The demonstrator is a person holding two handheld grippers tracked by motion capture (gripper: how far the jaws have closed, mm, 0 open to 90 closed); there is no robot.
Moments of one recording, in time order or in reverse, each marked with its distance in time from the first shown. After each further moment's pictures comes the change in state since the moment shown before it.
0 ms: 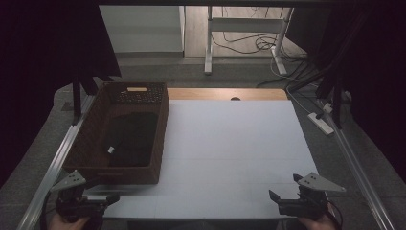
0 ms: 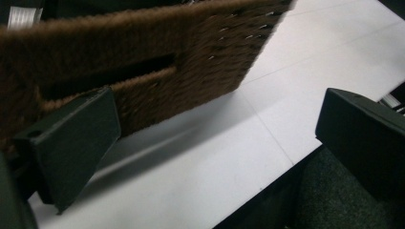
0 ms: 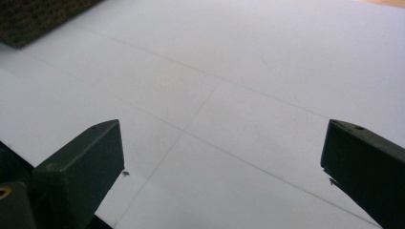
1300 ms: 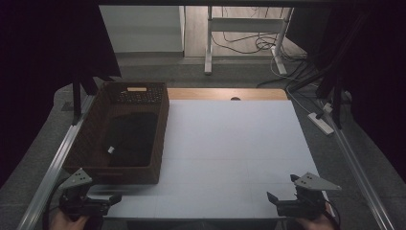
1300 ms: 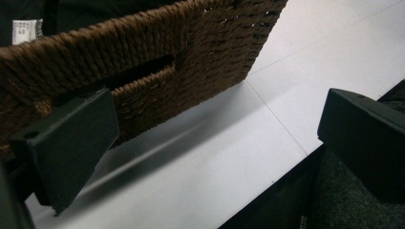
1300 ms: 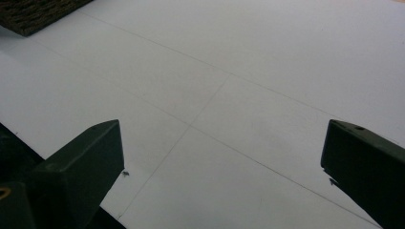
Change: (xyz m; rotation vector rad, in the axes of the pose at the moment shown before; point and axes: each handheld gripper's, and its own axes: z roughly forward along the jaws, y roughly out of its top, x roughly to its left) left arm -0.009 0.008 0.003 0.057 0.054 0.101; right arm 0.003 0.001 0.003 0.032 0.034 -0.037
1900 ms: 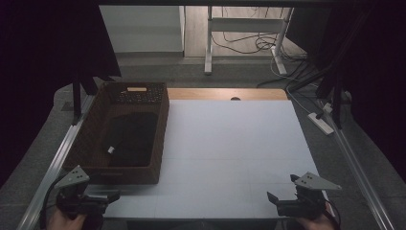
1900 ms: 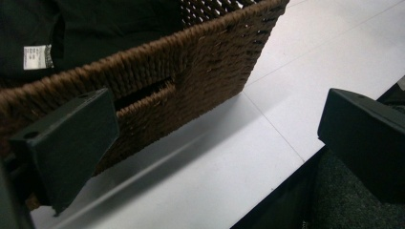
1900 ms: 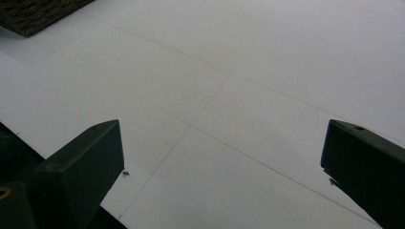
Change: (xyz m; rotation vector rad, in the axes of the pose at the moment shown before) left arm 0.001 0.008 -0.007 -0.032 -0.008 0.036; right arm -0.001 0.000 0.000 0.002 0.002 0.007
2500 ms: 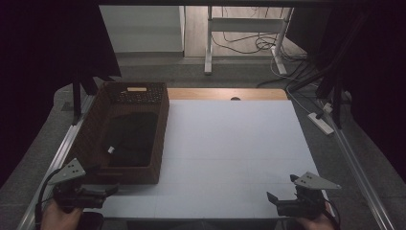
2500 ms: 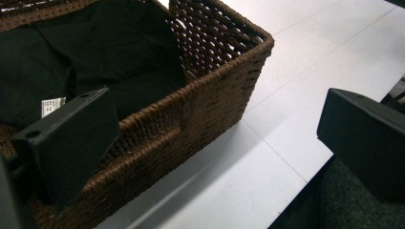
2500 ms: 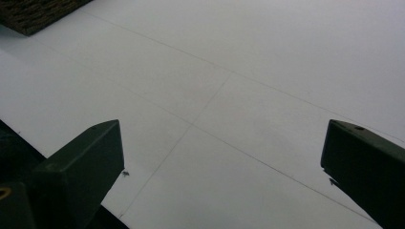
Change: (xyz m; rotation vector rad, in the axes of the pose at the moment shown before) left arm 0.006 0.017 -0.008 -0.079 -0.019 0.079; right arm 0.000 0.000 0.001 0.005 0.005 -0.001
